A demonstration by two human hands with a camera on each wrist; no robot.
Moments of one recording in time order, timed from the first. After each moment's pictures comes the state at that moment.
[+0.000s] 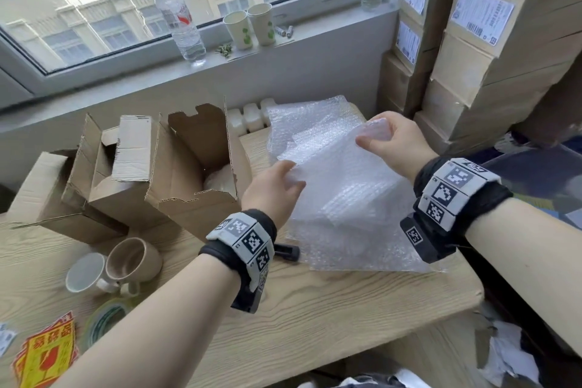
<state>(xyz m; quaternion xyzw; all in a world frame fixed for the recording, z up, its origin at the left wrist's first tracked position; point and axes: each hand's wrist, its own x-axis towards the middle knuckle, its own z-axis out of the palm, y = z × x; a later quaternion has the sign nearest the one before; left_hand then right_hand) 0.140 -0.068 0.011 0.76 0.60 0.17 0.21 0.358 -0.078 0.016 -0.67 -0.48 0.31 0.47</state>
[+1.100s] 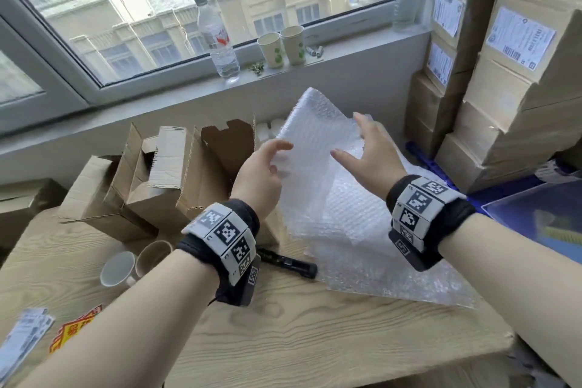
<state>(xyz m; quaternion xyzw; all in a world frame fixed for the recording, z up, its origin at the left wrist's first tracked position) 0.111 -0.047 0.056 0.72 0.57 0.30 0.27 0.307 -0.052 0.029 -0.66 -0.59 0.23 0.40</state>
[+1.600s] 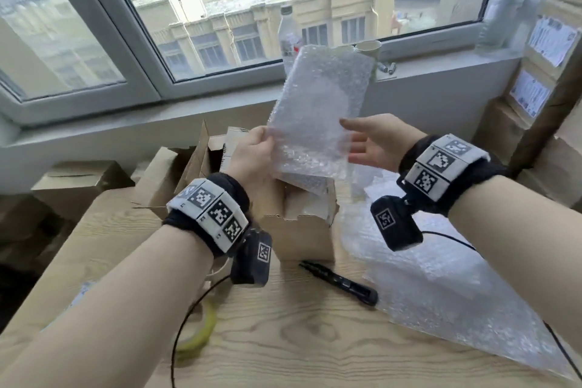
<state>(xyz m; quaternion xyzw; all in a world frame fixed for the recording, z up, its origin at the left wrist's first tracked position) 0.003 0.001 0.113 0.51 0.59 0.44 0.46 0.199 0.024 0.107 -0.50 -0.37 0.66 0.42</state>
